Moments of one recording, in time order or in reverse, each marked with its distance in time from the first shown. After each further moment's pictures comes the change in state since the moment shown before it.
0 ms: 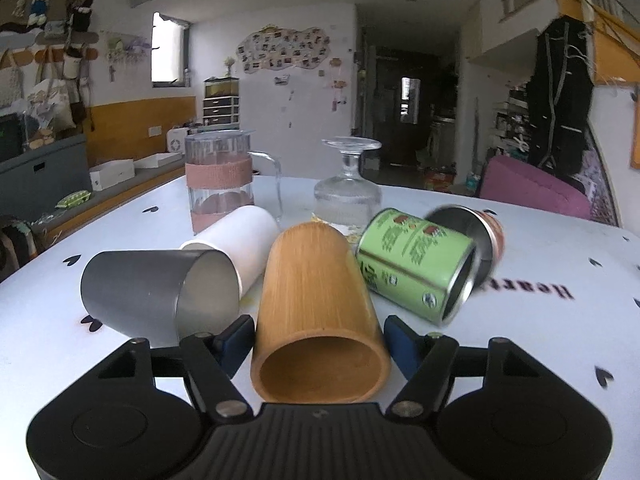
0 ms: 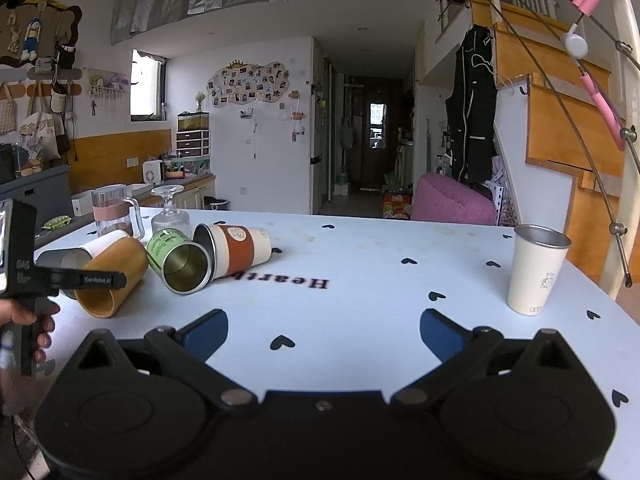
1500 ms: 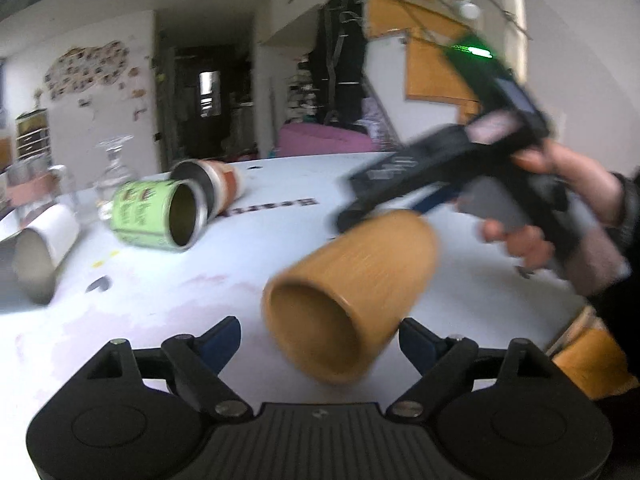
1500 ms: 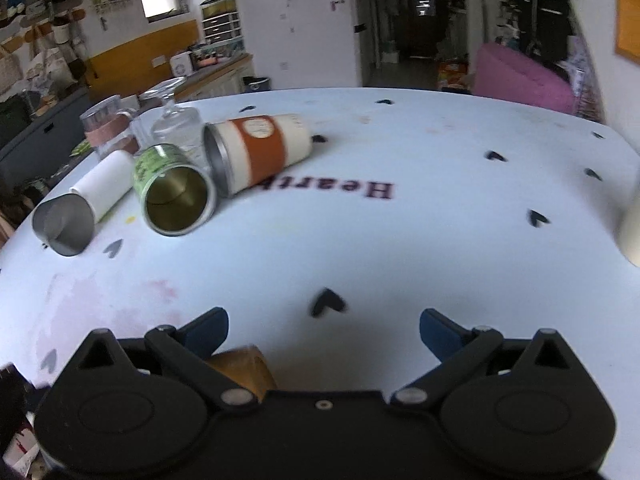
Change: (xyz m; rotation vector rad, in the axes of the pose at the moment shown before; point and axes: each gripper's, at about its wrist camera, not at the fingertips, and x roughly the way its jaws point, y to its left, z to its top) left arm -0.094 -0.057 -0.069 0.267 0.022 -0.529; right arm 0.125 0.001 0.018 0.048 0.444 0.168
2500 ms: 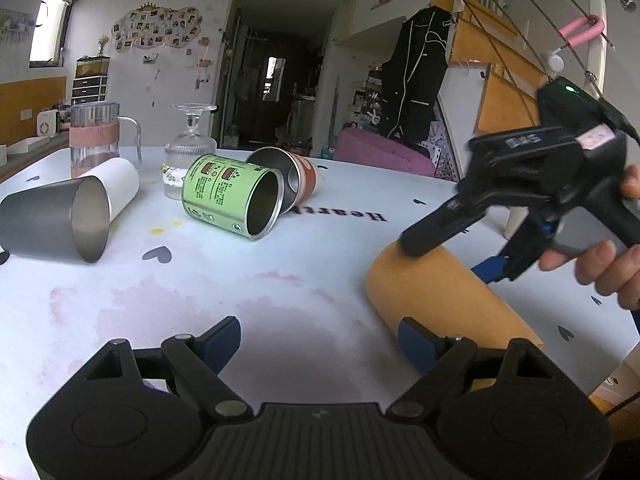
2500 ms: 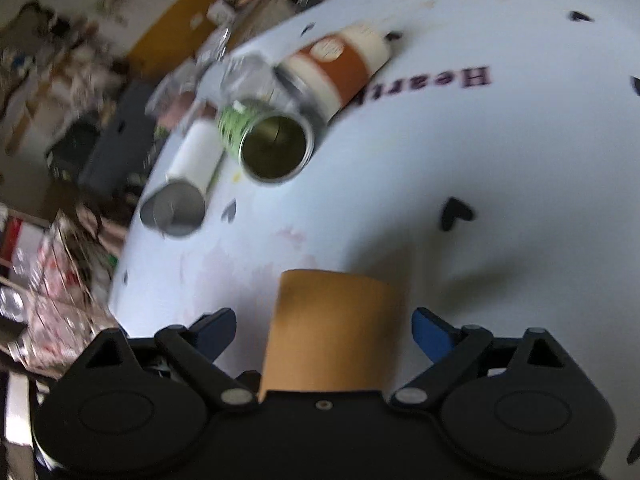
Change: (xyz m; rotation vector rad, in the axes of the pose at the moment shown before) left arm -0.007 0.045 0.006 -0.217 -0.009 0.064; right arm 0.021 0.012 0.025 0.227 0.363 0.410
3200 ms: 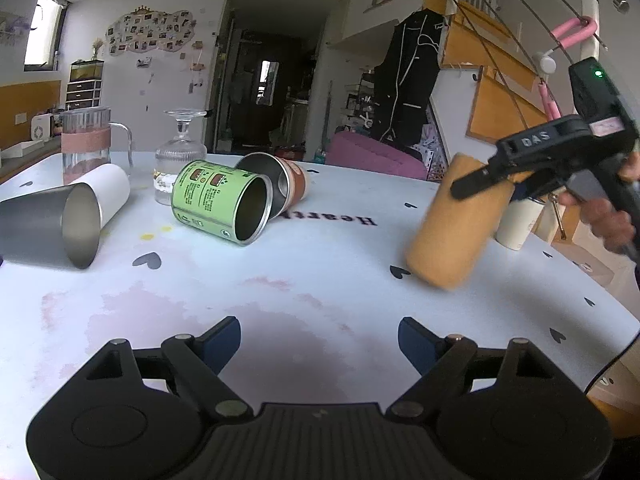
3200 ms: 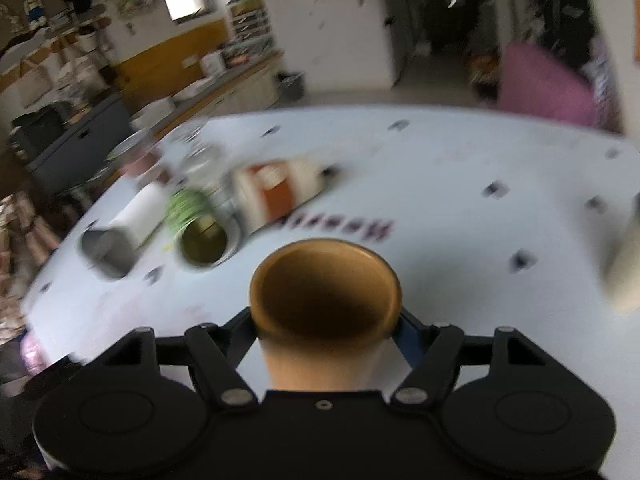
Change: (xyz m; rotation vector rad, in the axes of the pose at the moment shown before) left arm -0.001 -0.006 0.001 0.009 -0.010 -0.015; right arm -0.083 -0.019 0.019 -0.257 -0.336 -0.309
